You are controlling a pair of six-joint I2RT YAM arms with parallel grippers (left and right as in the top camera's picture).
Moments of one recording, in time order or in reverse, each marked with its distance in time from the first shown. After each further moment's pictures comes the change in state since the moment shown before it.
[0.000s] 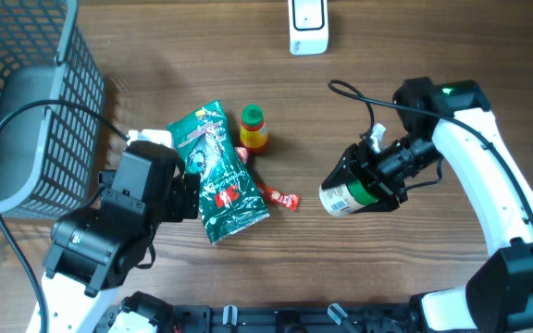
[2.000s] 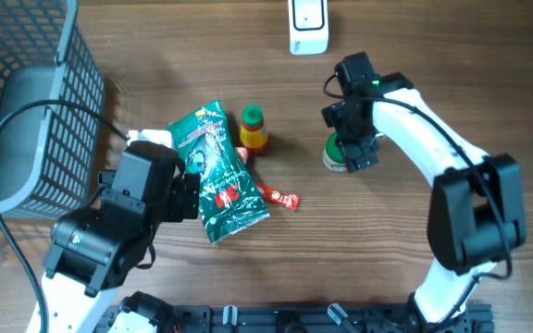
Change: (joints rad) left arm 0.000 0.000 0.000 0.000 0.000 0.000; right arm 0.154 0.330 0.062 0.648 0.743 1.122
